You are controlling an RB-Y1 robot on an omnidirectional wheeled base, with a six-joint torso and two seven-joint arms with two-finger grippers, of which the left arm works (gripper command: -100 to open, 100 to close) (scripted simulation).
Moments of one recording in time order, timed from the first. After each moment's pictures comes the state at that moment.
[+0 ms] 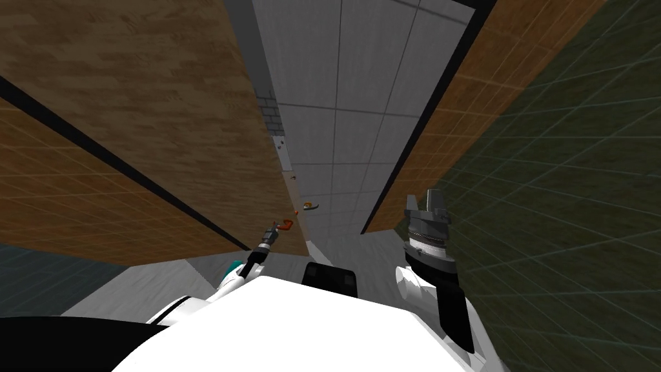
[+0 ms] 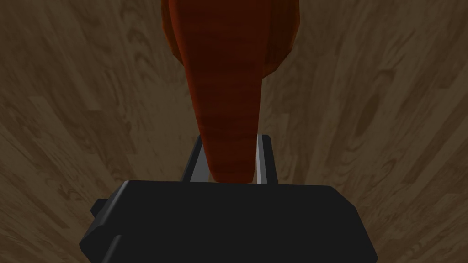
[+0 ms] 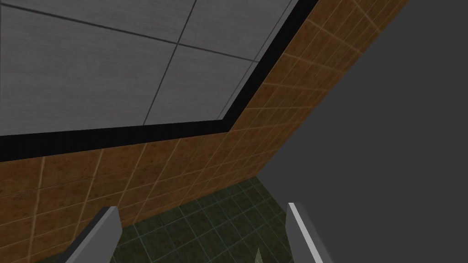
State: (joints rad) arm 0.05 0.43 -0.02 -0.58 0.18 -0.97 0.30
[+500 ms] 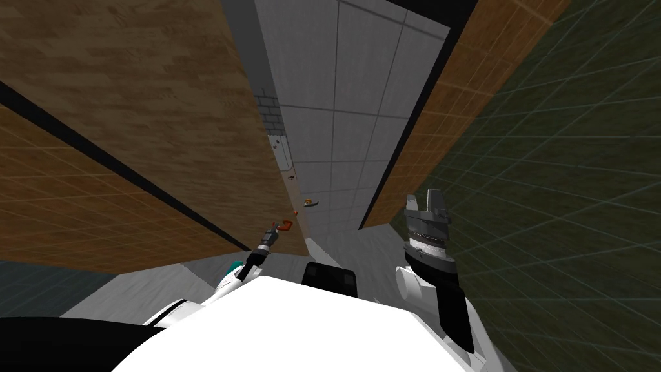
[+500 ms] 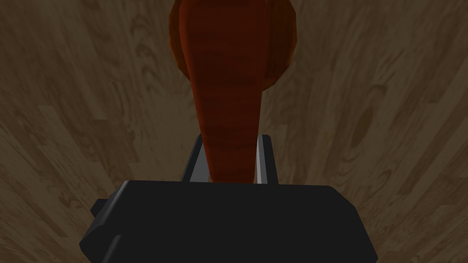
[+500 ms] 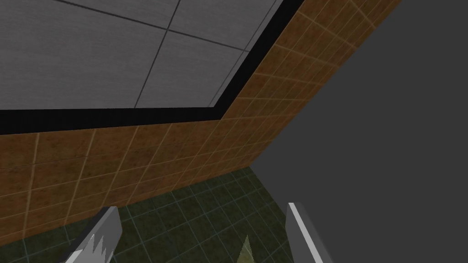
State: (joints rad) arm 0.07 0.44 -0.05 -0.60 0.17 -1.00 0.34
